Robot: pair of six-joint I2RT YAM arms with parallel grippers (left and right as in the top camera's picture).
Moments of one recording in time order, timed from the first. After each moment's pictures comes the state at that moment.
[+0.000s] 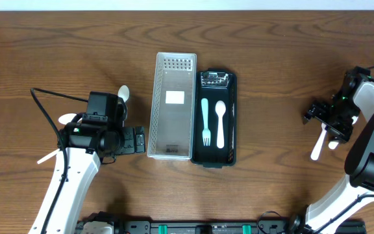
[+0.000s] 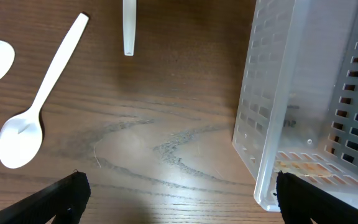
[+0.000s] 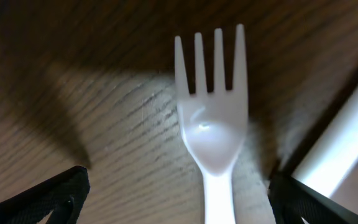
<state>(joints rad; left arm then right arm) -0.13 1.20 0.91 -1.02 0.07 -0.20 -0.38 1.99 1.28 -0.97 -0.05 0.28</state>
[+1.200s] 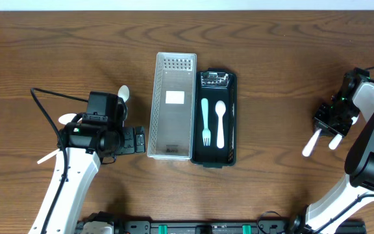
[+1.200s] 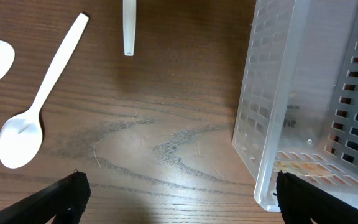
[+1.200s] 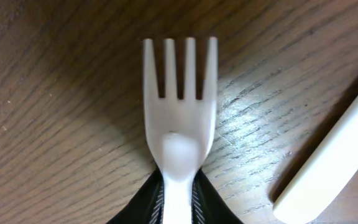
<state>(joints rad) -0.13 1.20 0.91 -1.02 0.07 -0.20 -0.38 1.99 1.27 -0.96 -0.05 0.27</state>
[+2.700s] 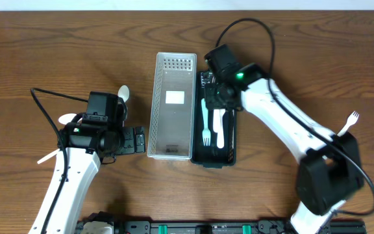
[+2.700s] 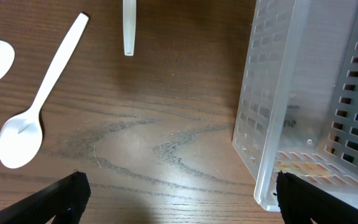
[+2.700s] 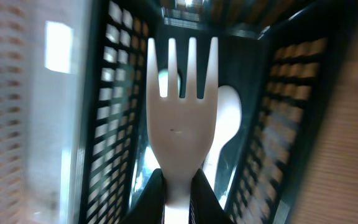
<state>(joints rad) -0.13 1.20 0.91 -1.02 0.07 -0.20 0.54 1.87 1.48 -0.87 -0.01 0.48</state>
